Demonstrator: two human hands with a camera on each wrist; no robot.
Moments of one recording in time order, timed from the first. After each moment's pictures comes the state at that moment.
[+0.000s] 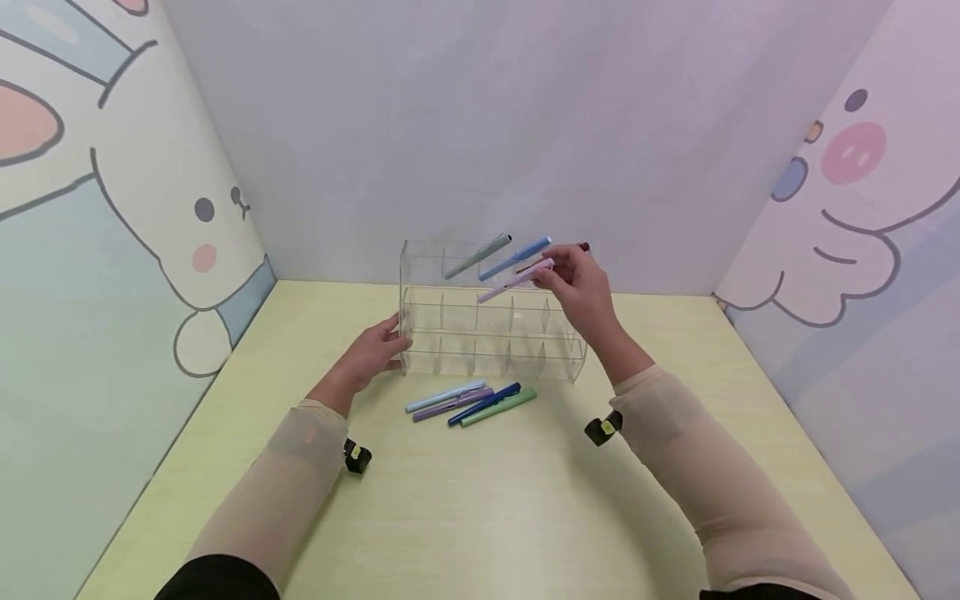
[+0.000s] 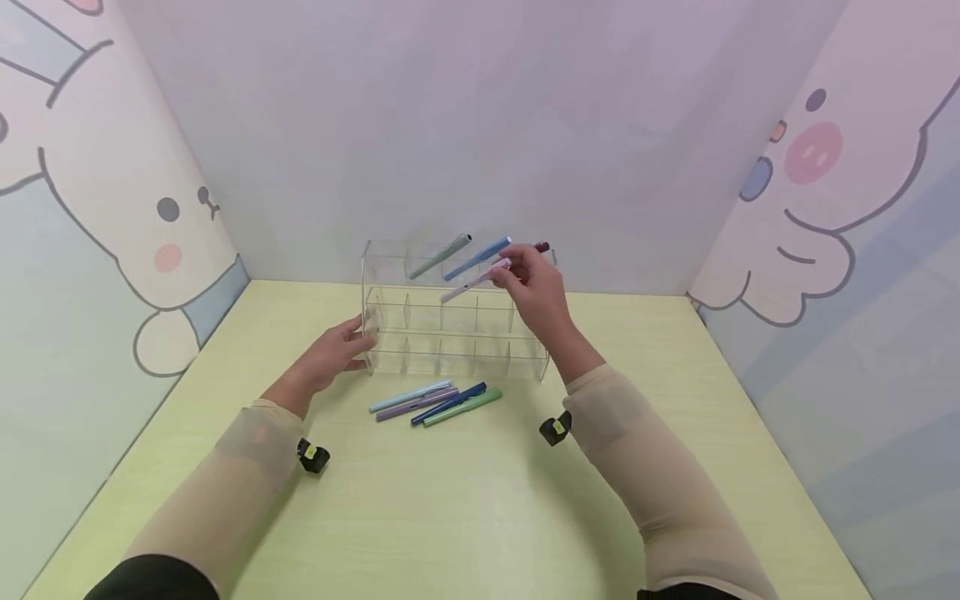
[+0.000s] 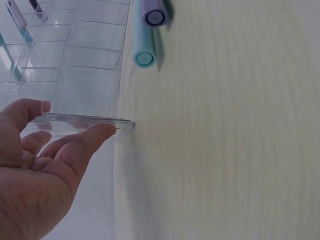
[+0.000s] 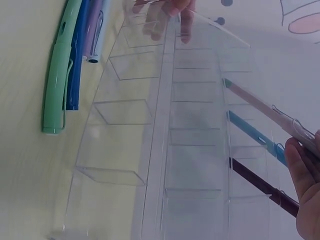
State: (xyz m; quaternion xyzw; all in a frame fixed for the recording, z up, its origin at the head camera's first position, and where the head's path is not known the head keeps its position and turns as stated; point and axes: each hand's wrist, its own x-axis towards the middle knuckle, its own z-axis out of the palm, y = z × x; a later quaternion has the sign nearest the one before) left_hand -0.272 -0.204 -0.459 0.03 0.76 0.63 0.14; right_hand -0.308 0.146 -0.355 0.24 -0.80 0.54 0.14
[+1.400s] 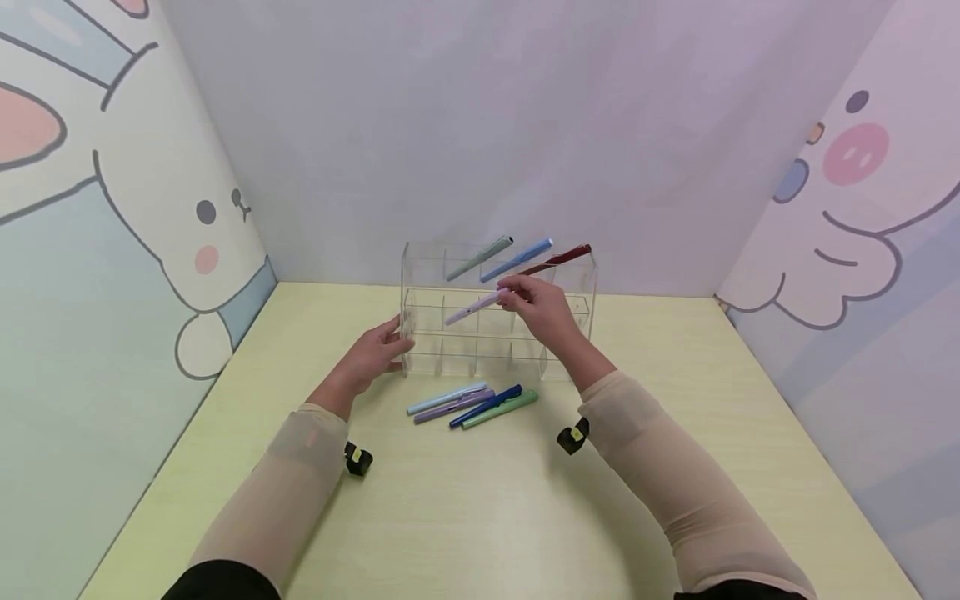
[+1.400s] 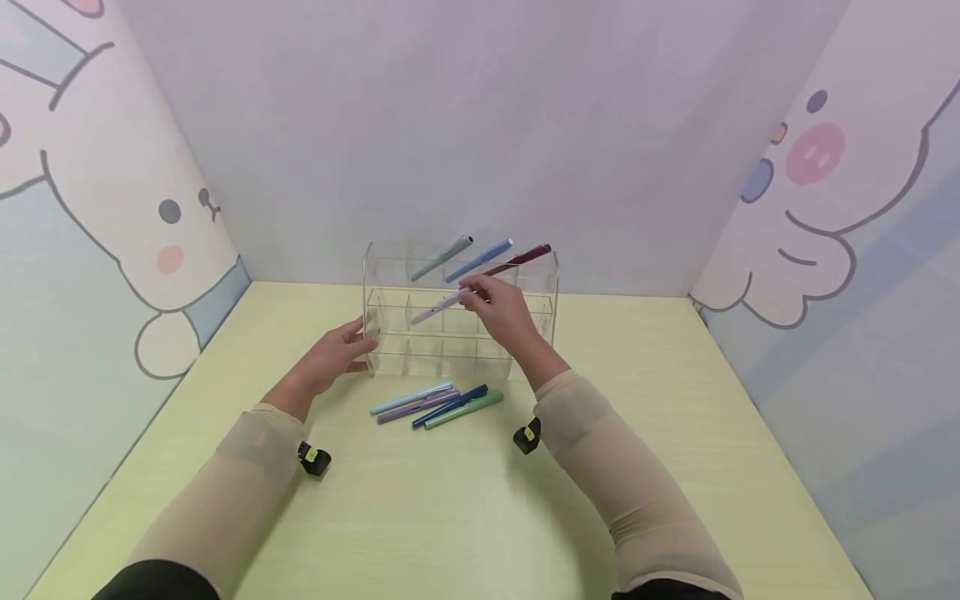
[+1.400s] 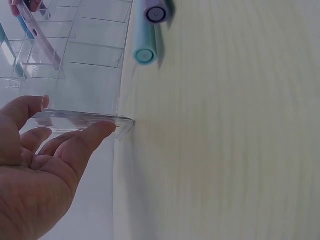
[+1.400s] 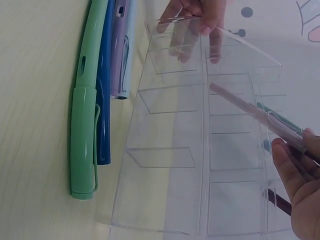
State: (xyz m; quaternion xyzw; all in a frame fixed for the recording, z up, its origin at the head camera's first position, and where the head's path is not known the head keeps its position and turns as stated) left_hand -0.258 -0.201 -0.439 0.04 0.75 0.64 0.16; right_hand -0.314 0.105 -0.386 0.23 -0.84 0.48 0.05
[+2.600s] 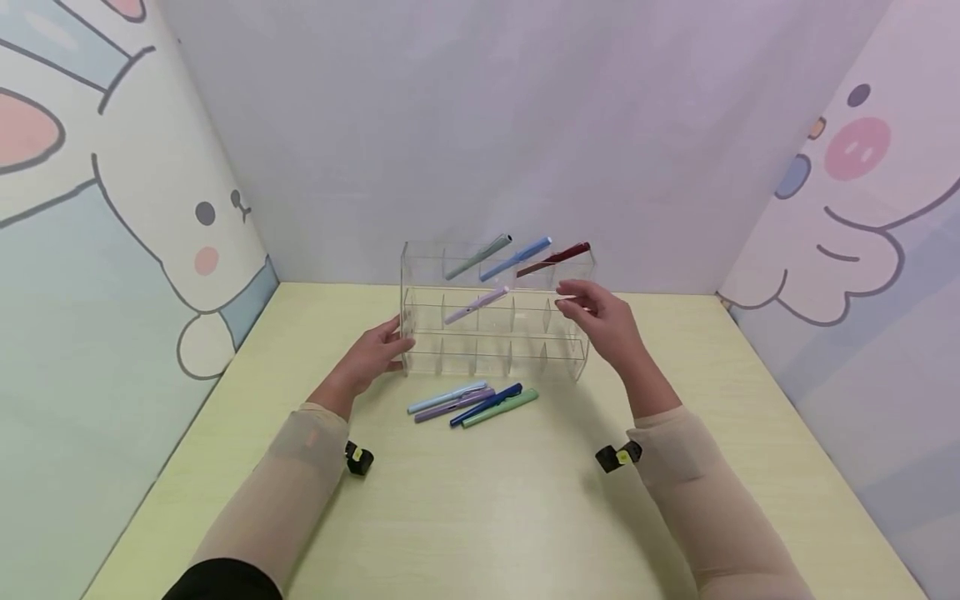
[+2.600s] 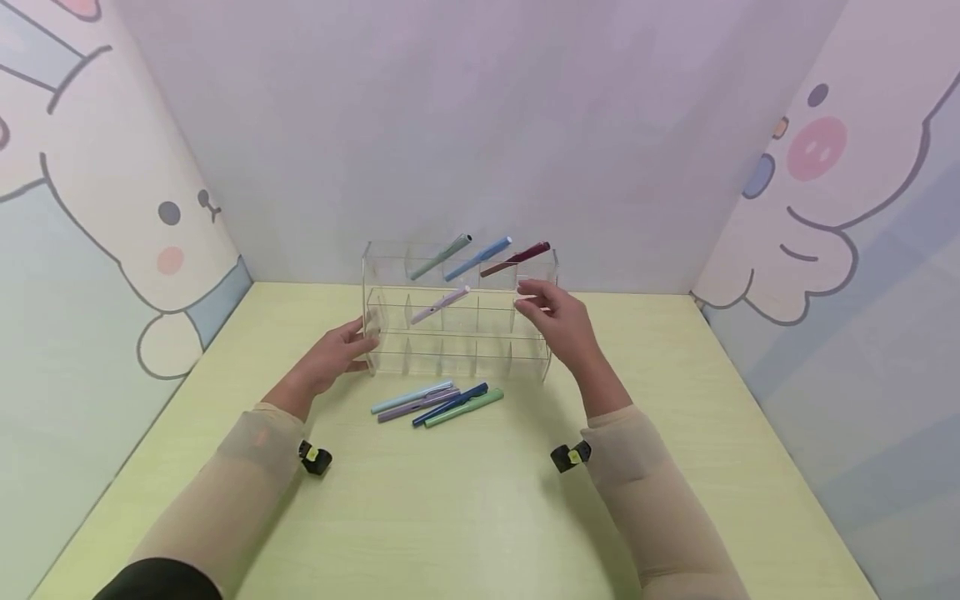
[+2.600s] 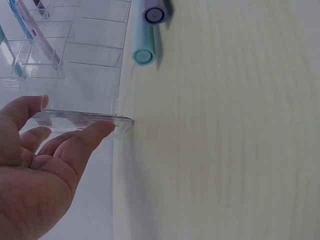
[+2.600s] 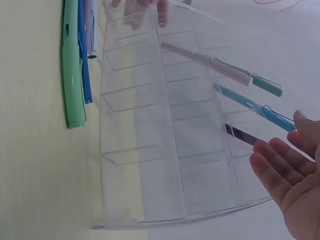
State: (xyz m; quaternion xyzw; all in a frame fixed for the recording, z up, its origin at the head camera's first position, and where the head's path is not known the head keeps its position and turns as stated) left_hand -0.269 -0.211 -0.459 0.03 0.76 0.63 0.14; right_hand -0.286 0.181 -0.385 0.20 -0.86 0.46 0.10
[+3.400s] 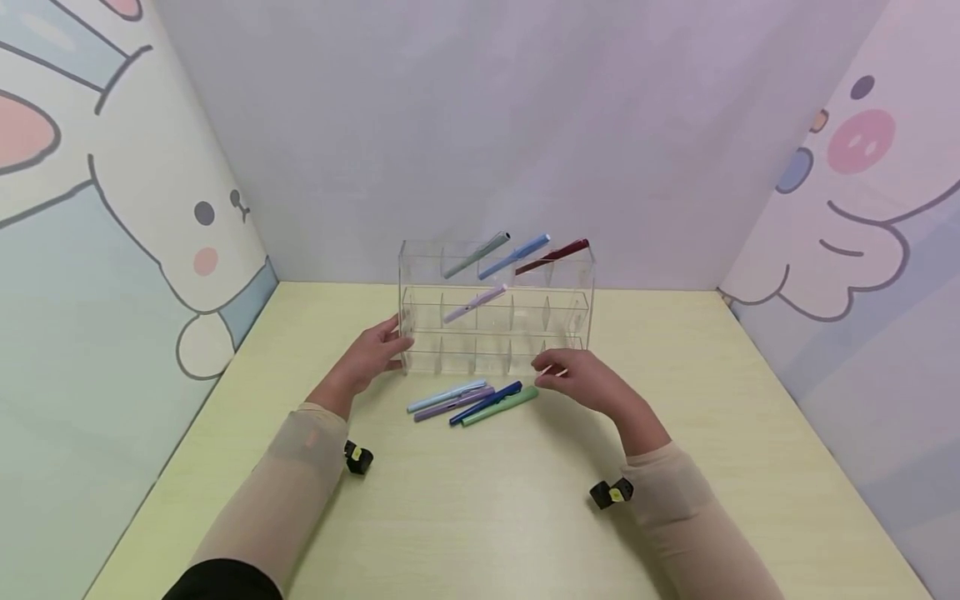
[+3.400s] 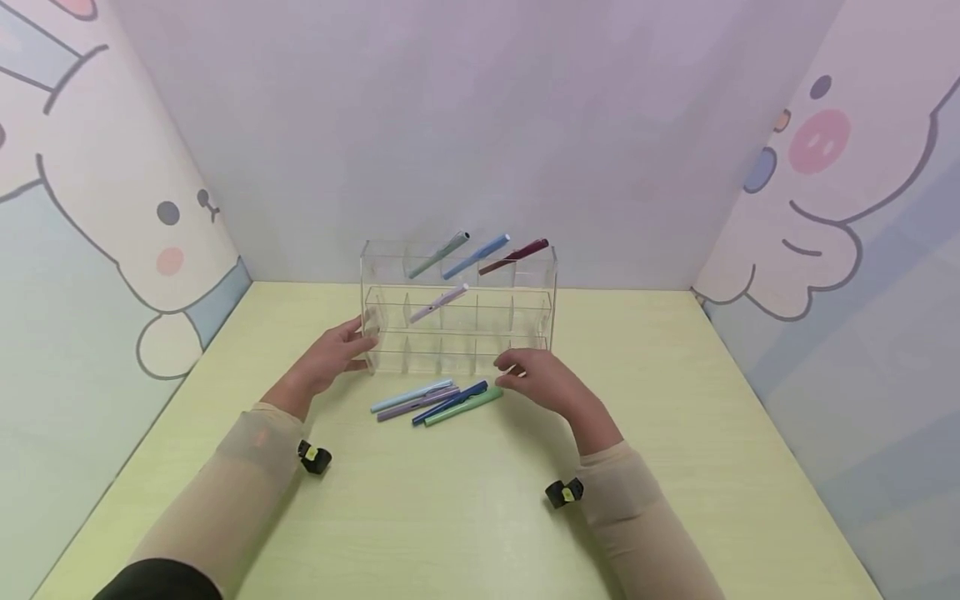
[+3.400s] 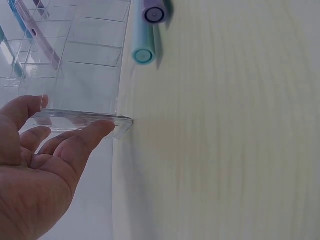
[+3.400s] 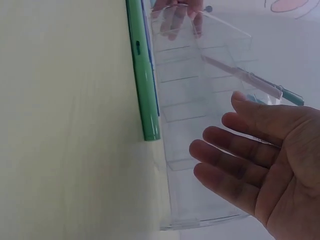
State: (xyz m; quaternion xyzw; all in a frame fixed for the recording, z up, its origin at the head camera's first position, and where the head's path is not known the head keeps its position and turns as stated) left_hand -0.273 -0.210 -0.463 0.03 0.77 0.63 0.13; right_hand -0.257 0.177 -0.440 0.27 -0.90 0.33 -0.10
